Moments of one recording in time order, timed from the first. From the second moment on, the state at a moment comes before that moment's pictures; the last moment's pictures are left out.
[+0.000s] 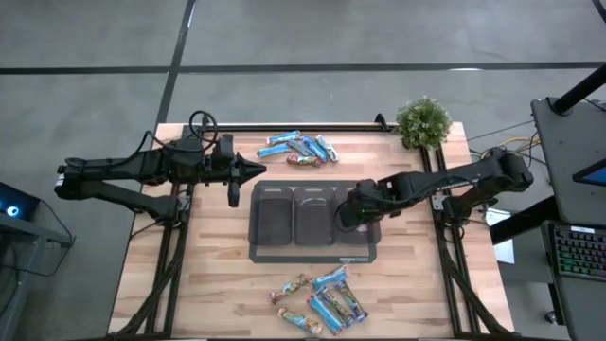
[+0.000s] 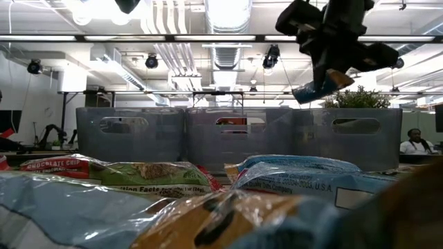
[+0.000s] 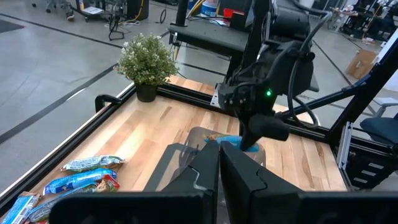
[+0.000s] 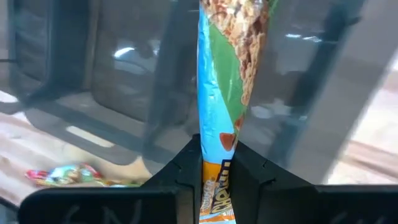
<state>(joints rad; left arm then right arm) 0.01 0.91 1.04 -0.35 -0.18 -0.24 0.13 1.46 1.12 -0.89 0.05 1.47</state>
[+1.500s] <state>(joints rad) 0.01 0.91 1.04 -0.35 -0.18 -0.27 0.17 1.47 0.92 -0.73 0.05 1.65</state>
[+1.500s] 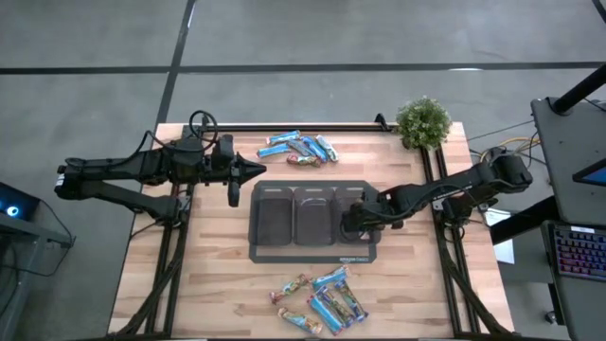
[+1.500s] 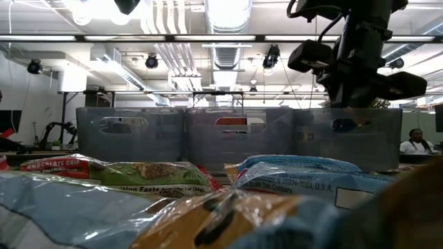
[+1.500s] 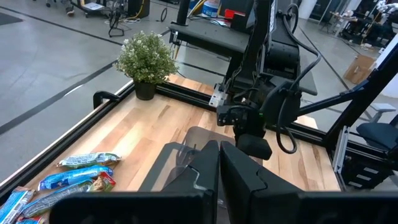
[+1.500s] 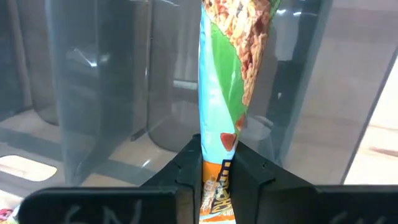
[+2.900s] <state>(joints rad) 0.01 0.91 1.04 -0.35 -0.18 -0.28 0.17 1.49 0.92 -0.73 0.06 1.66</state>
